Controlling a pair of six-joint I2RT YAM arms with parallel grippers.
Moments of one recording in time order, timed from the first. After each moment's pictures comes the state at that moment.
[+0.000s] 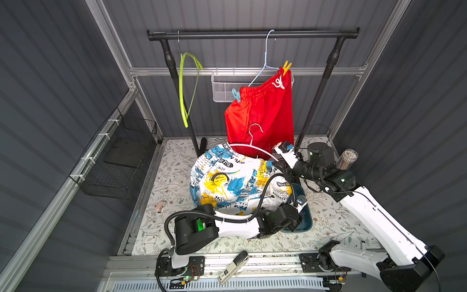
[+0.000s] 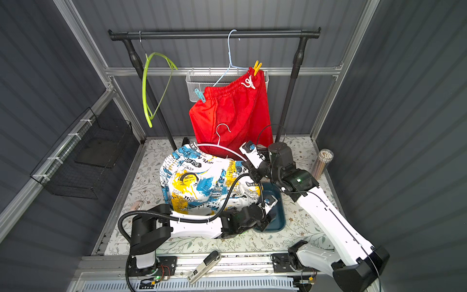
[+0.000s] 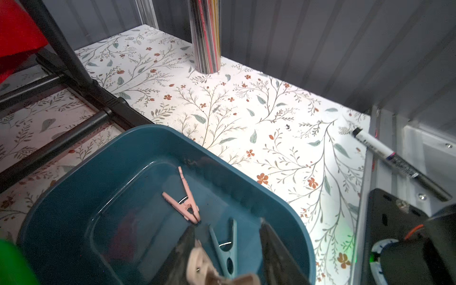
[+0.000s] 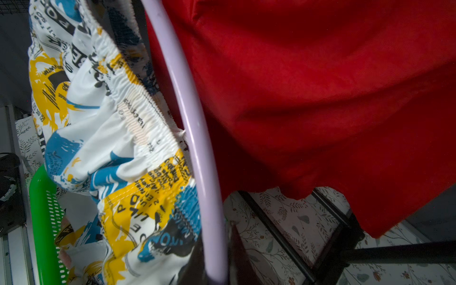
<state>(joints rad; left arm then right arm) -1.36 1.90 1.19 0.23 -0.25 -0.20 0.52 1.14 1.23 -0.55 -0.29 -0.28</state>
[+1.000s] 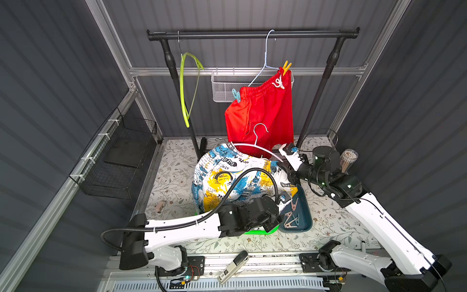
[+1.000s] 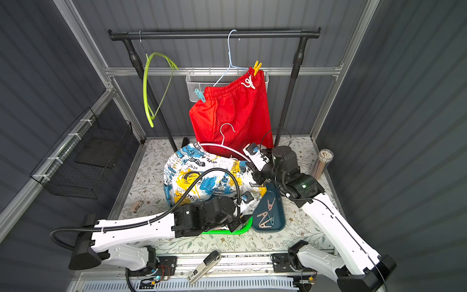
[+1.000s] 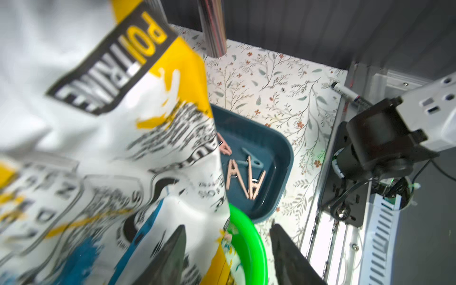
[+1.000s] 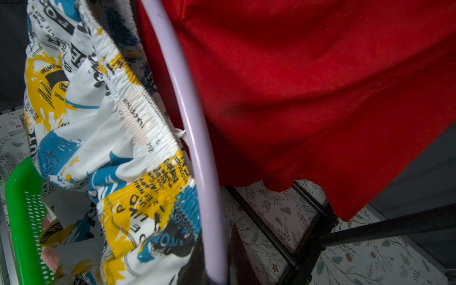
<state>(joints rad) -1.36 1.36 1.17 -0.46 -0.27 -0.09 0.53 1.06 1.20 -0.56 -0.20 -0.30</state>
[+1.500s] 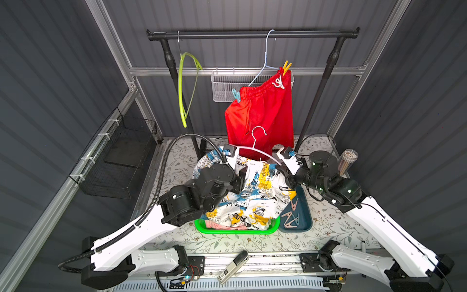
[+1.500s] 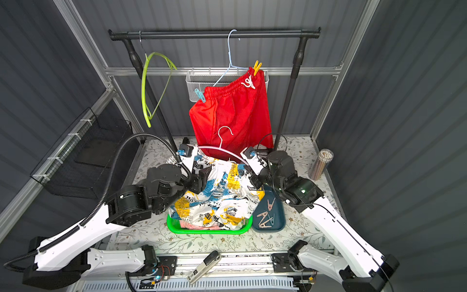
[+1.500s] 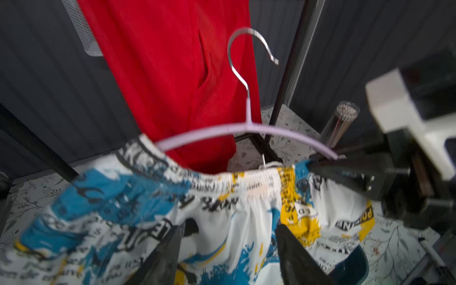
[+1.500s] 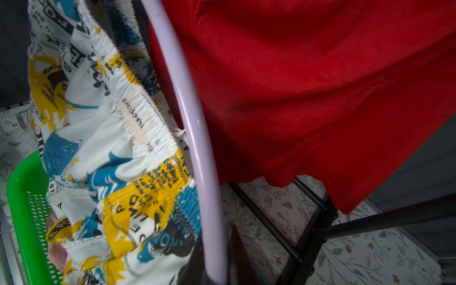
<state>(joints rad) -1.13 1.18 1.55 -0.73 -0.60 -0.28 0.65 1.04 1.18 -0.58 -0.05 -0.26</state>
